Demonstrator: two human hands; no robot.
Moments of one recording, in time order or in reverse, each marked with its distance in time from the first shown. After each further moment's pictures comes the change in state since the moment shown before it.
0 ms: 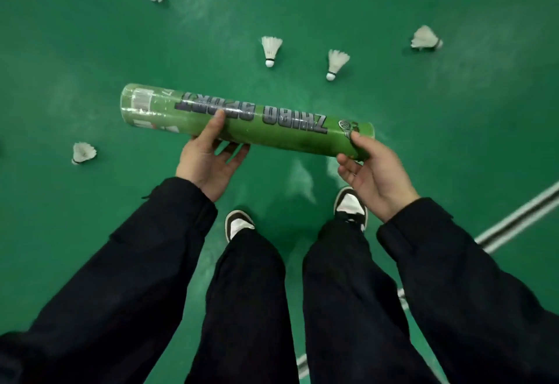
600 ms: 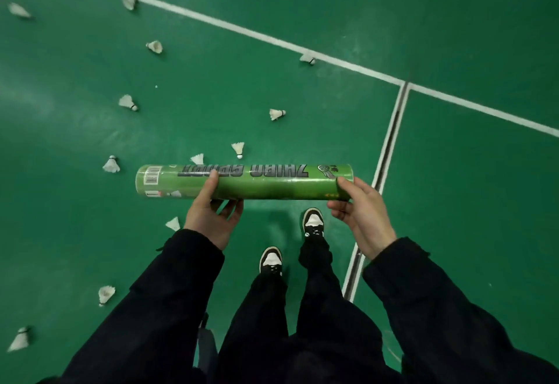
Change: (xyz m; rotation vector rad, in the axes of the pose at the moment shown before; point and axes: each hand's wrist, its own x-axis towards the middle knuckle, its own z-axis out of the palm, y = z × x) left_hand -0.314 0.110 0.157 0.209 -0.231 -0.231; right_hand -0.415 -0.109 -0.011 0.141 0.384 -0.325
